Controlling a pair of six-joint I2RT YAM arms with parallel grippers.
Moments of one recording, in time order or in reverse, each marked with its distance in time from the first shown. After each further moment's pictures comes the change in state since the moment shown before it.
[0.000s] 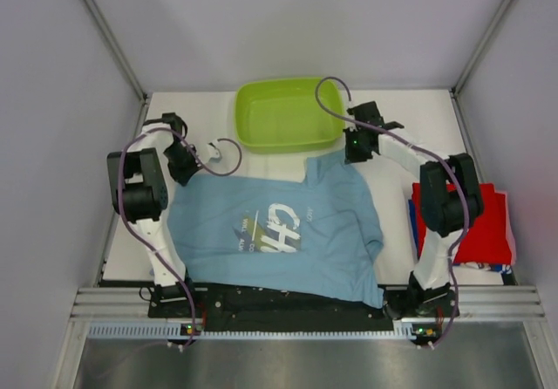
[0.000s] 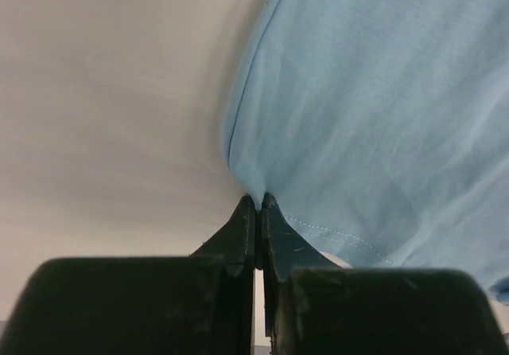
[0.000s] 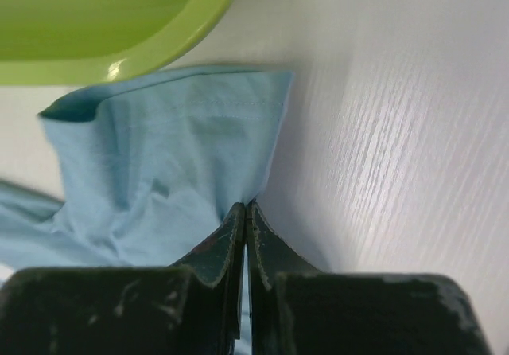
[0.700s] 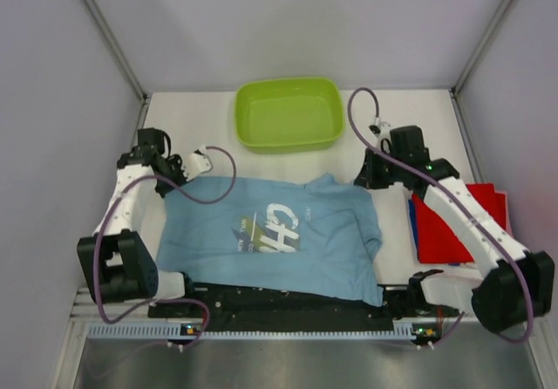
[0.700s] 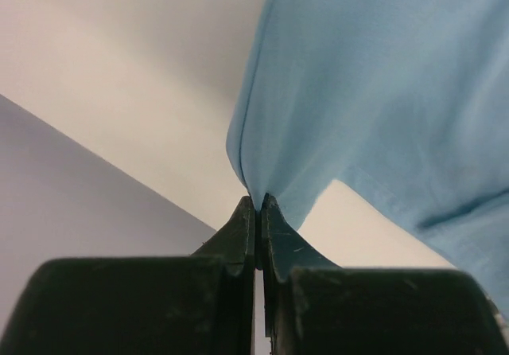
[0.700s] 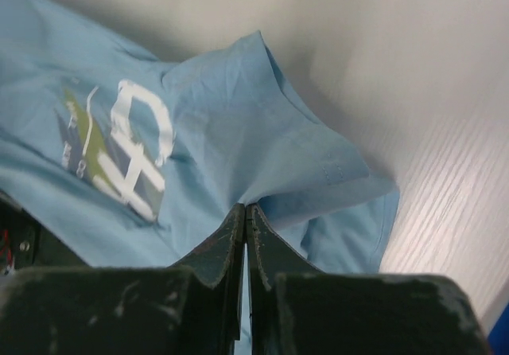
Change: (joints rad) left arm 0.008 -0.639 -0.398 0.144 -0.027 -0.072; right arm 0.001 -0.649 -0.348 -0.104 -0.234 0.003
